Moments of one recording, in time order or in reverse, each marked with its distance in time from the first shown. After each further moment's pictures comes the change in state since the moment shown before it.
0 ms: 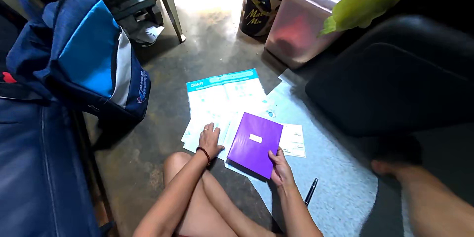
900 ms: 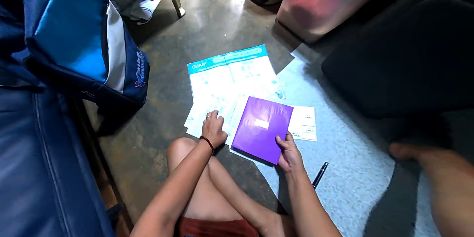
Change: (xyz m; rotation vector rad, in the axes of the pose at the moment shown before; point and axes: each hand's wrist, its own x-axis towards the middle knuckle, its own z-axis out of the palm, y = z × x) left_hand -0.004 -0.005 0.017 -0.005 0.079 -0.004; right_hand 0.002 0.001 -0.006 0.016 -0.058 -0.011
